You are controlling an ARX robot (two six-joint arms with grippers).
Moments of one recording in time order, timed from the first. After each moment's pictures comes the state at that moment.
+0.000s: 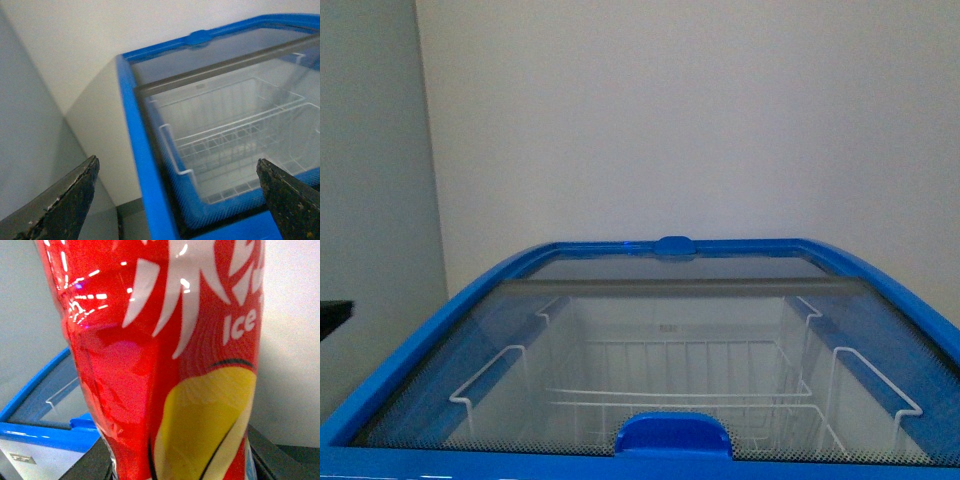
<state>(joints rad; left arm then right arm) 0.09 1.23 0.58 0.63 0.51 0.29 -0.08 0.28 0.35 0.07 -0.22 0.21</state>
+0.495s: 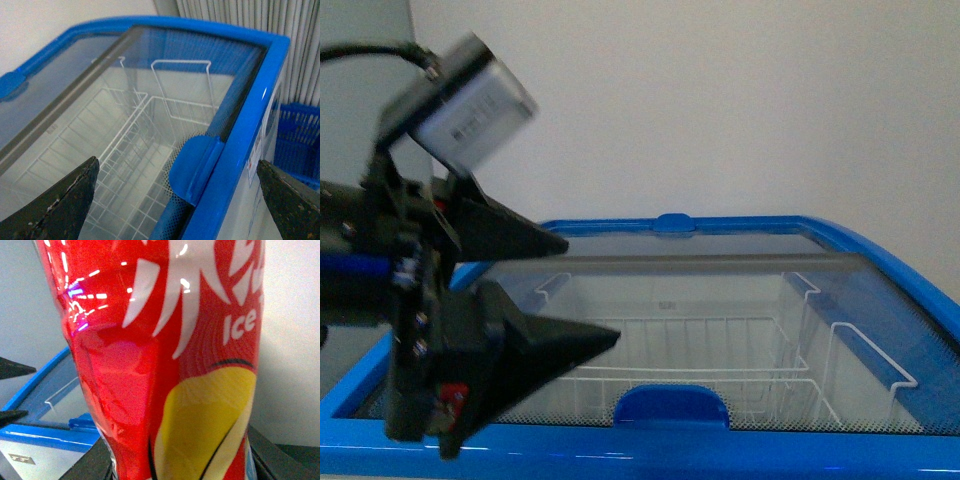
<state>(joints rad) -0.24 1.43 0.95 0.12 0.74 0.69 -0.08 0.28 0.35 0.07 -0.22 0.21</state>
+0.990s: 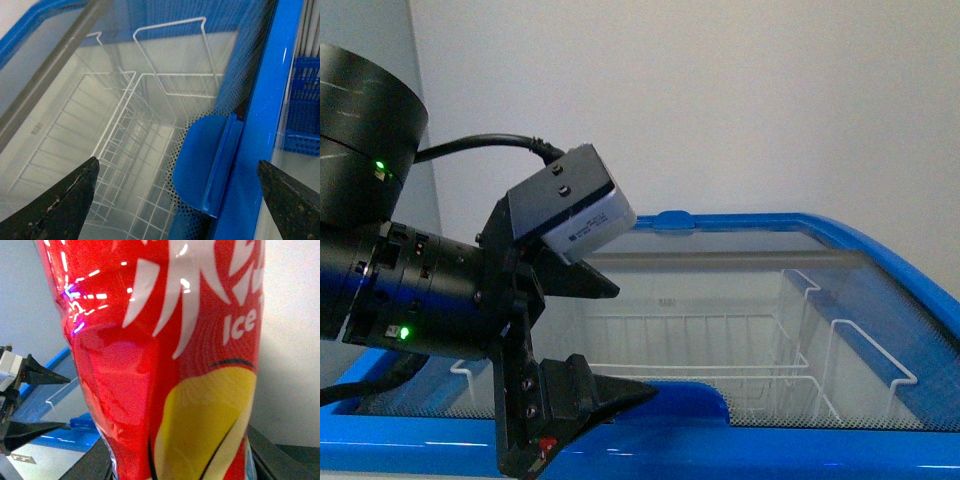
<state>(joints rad) -0.31 1.64 1.08 0.05 0.66 0.89 -0.08 0.28 0.35 0.07 -0.22 0.21</state>
